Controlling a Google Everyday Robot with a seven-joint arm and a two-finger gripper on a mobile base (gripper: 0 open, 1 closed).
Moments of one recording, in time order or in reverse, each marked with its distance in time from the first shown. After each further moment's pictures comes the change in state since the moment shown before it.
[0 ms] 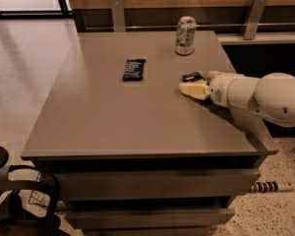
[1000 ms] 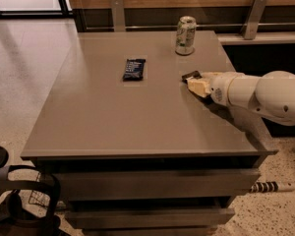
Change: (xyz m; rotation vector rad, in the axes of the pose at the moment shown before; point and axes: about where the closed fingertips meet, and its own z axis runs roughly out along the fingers) arm -0.005 0.001 -0.001 -0.002 0.000 -0.001
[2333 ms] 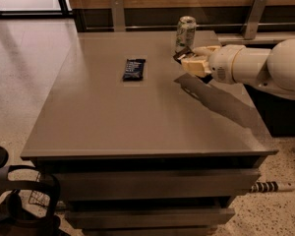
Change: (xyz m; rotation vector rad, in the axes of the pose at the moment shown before) arm -0.080 0.022 -0.015 -0.127 -0.107 -0.212
